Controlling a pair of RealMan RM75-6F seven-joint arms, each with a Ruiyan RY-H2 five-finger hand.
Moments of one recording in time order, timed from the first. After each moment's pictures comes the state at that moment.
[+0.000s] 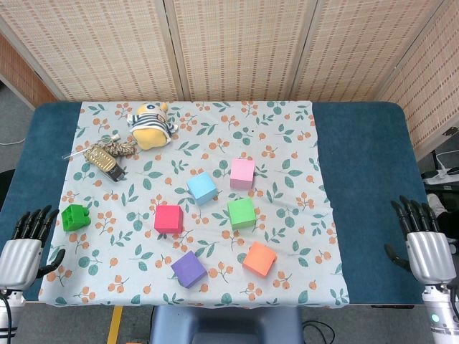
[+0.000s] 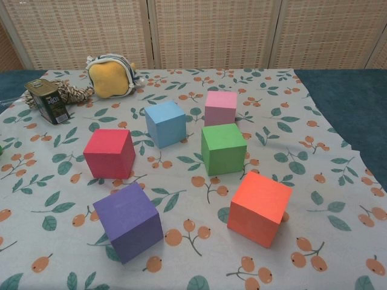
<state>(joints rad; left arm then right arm) -0.12 -1.17 -0.04 -1.56 1.53 1.47 0.07 0.07 -1.16 0.07 -1.59 -1.51 1.51 -0.13</state>
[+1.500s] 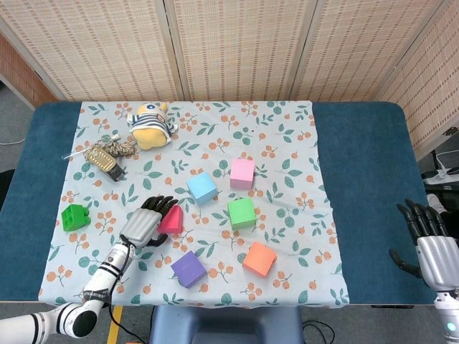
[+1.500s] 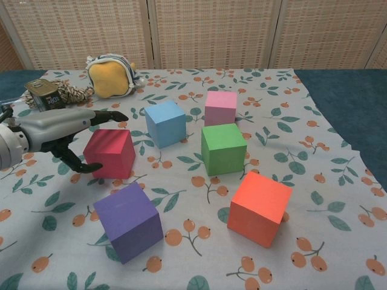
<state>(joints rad) -0.62 -1.49 -0.16 -1.59 1.14 0.94 0.41 0.05 -1.07 0.04 -1.61 -1.56 1.53 0.02</state>
